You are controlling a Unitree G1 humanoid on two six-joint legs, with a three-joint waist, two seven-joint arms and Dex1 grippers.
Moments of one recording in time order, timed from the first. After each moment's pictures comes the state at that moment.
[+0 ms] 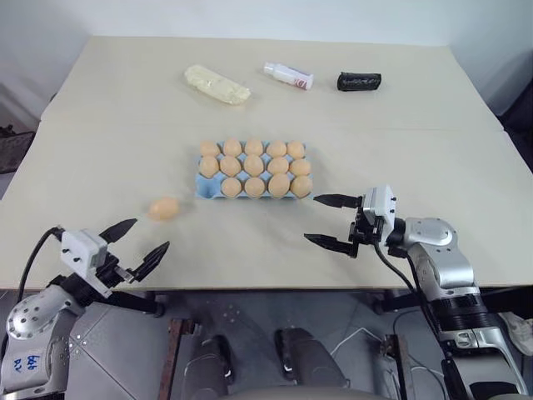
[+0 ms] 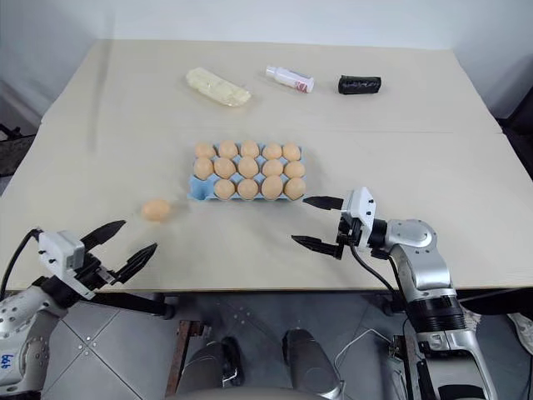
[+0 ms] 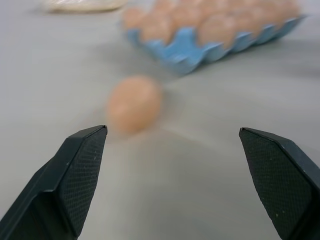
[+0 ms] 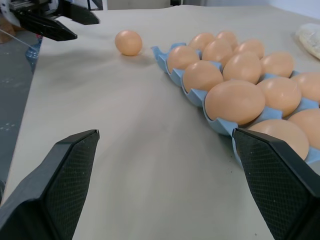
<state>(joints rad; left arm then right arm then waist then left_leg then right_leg) 0.22 0.54 0.47 -0.17 -0.44 0.08 -0.69 -0.38 -0.51 0.03 0.13 0.38 0.02 1.17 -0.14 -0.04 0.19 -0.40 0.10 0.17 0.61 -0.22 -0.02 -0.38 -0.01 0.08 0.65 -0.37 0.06</state>
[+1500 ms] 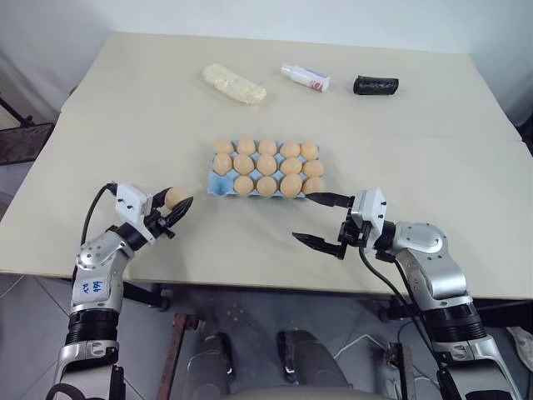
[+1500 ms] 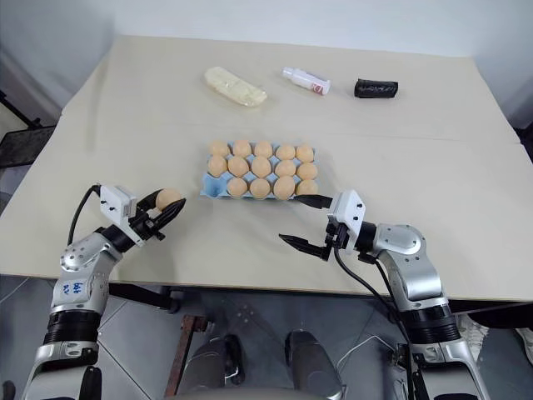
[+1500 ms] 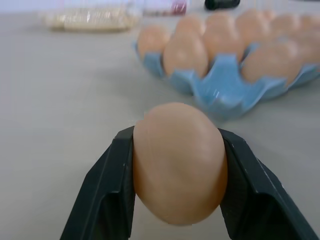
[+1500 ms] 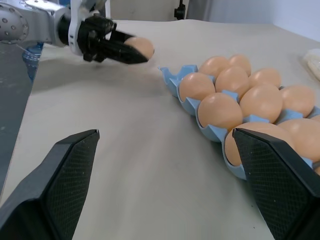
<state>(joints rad) -0.36 0.46 0.20 0.28 -0.32 -0.03 -0.71 -0.34 -0.47 0.07 -0.01 0.35 0.04 1.04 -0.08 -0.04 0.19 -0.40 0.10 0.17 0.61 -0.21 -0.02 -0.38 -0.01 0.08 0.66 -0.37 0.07</state>
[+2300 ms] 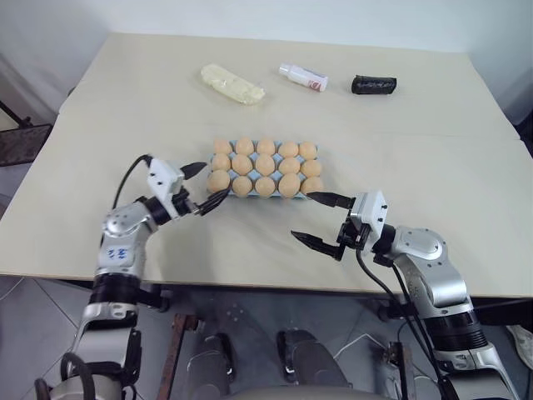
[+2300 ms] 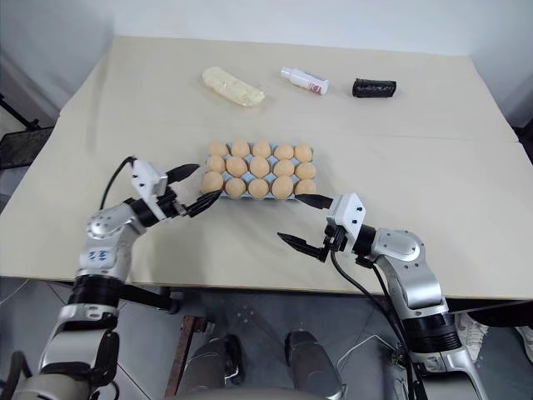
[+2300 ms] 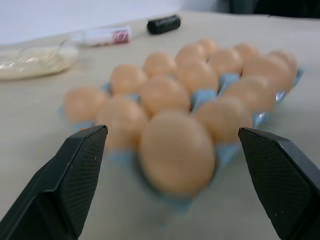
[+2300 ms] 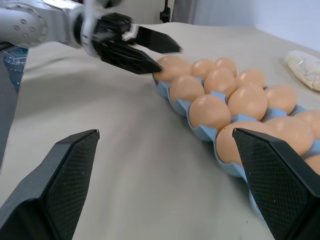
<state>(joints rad) -0.46 0.50 0.15 0.41 -0.29 -0.10 -0.85 -0.28 -0.47 0.07 -0.08 0.35 0.04 0.97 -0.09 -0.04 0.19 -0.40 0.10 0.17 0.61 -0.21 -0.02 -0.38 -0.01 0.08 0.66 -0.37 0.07</state>
